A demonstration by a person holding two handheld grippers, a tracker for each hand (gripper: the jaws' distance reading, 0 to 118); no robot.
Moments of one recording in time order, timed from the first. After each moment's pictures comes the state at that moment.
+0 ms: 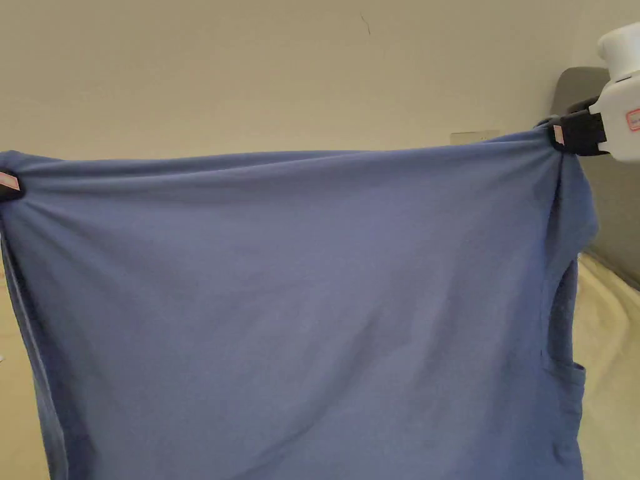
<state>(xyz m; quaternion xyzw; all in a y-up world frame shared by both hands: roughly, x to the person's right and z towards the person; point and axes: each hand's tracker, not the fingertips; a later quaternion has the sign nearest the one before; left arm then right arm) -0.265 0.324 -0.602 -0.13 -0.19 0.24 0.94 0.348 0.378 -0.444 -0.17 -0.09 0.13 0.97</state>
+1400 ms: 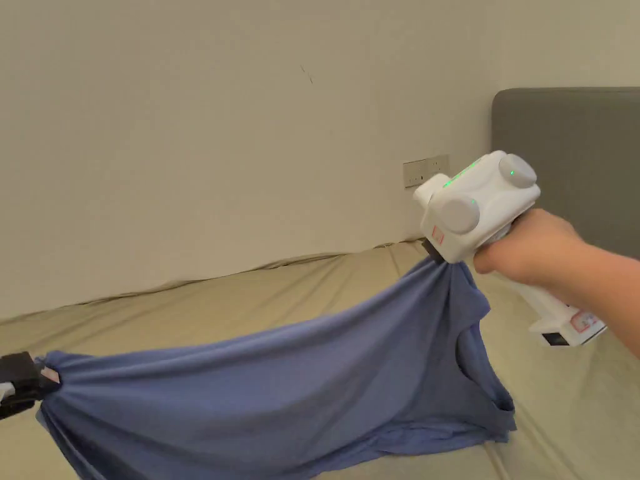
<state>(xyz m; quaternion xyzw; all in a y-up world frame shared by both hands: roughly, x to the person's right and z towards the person) -0.214 0.191 -0.636 -0.32 -0.12 0.18 0.92 0.340 0.241 -0.576 -0.37 -0.12 0.16 0.91</state>
